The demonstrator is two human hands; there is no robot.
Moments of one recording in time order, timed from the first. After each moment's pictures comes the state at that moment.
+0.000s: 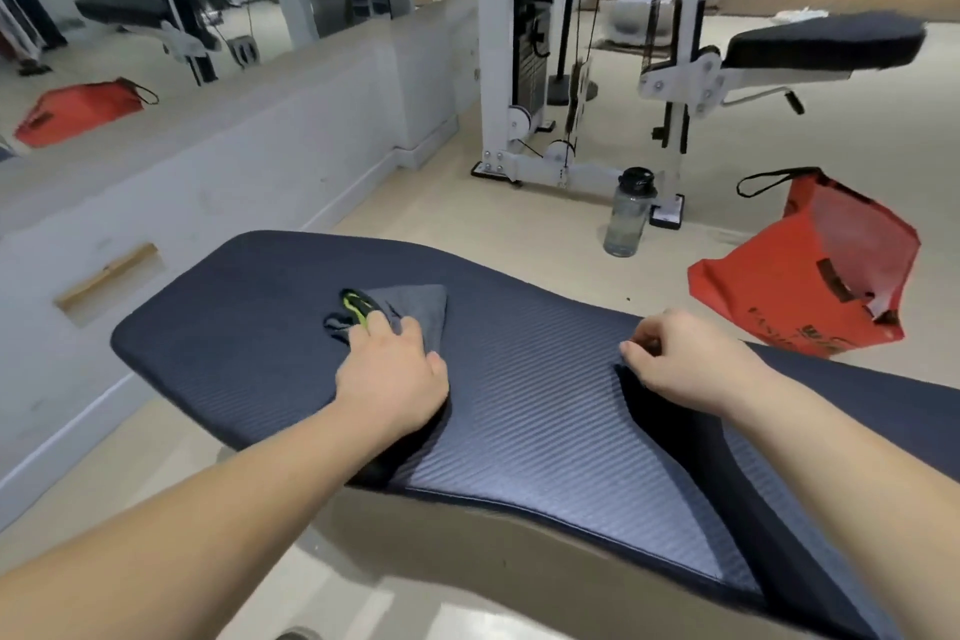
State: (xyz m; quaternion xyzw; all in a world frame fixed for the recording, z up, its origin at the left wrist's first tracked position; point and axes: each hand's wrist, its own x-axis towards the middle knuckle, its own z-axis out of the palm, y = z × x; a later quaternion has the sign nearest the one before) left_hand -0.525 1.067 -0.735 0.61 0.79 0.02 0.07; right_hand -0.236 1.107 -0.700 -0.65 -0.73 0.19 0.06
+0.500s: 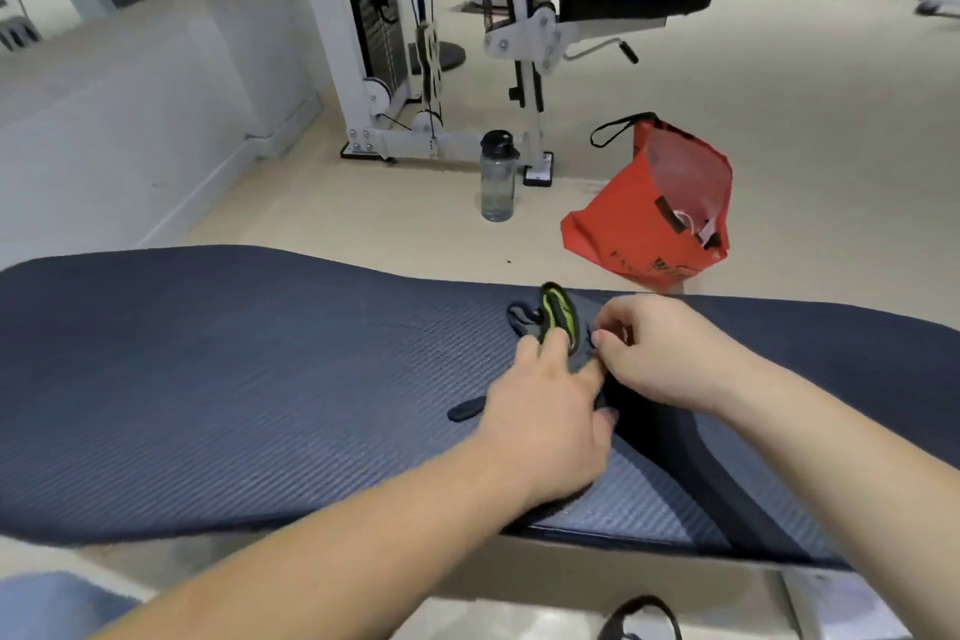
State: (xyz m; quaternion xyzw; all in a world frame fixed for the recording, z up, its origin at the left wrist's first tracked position) left_hand -0.259 1.037 -0.740 0.86 0.49 0.04 0.12; right_hand -0.109 1.057 -0.694 -0.71 -0.67 0.20 0.09
